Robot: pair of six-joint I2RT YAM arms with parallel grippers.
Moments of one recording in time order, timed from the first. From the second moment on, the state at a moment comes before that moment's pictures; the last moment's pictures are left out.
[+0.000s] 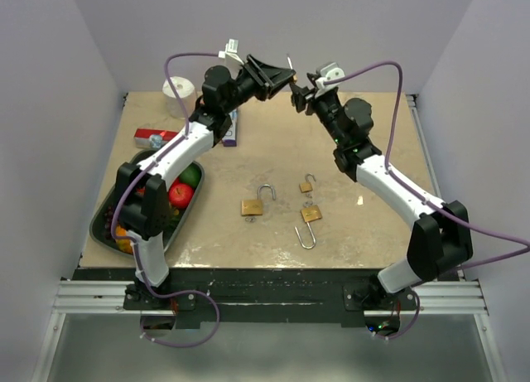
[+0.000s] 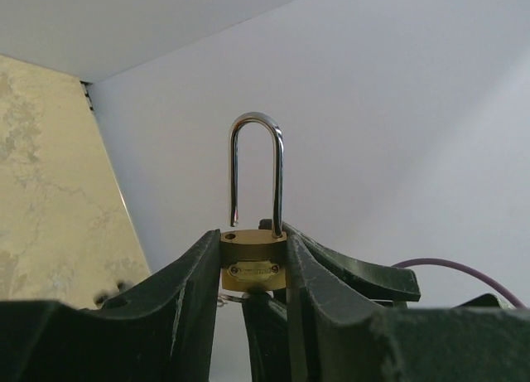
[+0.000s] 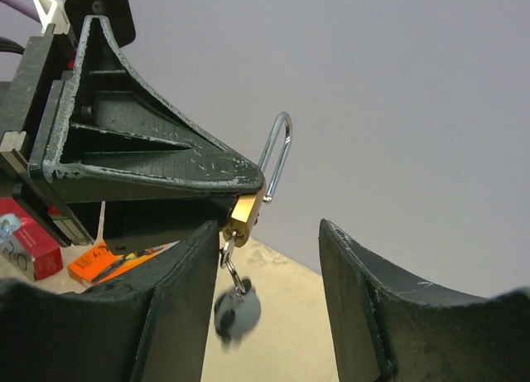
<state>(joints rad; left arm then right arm) -0.46 1.90 1.66 0.40 0.39 -1.30 0.44 1.50 1.20 0.59 -0.08 -0.16</state>
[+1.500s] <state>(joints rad) -0.47 1.87 1.62 0.39 0.37 -1.34 0.46 1.57 1.22 0.64 -0.09 -0.13</state>
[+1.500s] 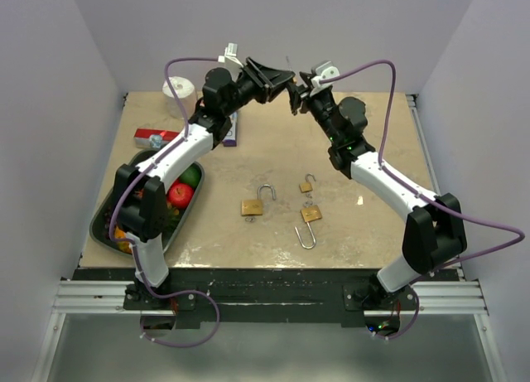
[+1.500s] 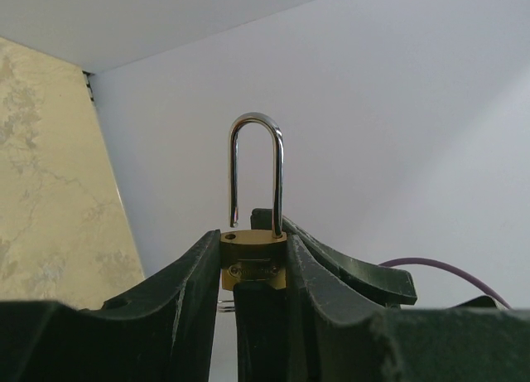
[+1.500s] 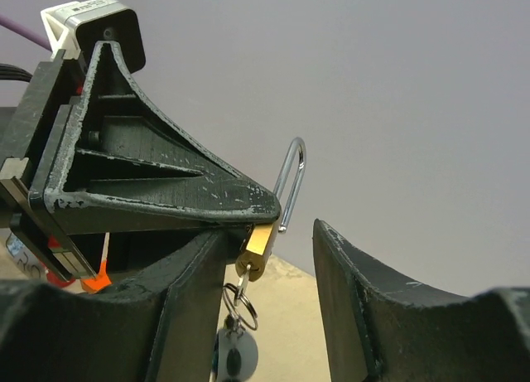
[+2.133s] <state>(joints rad) -0.47 1.87 1.62 0.37 0.33 -1.35 0.49 1.63 1.26 0.67 -0.01 -0.21</state>
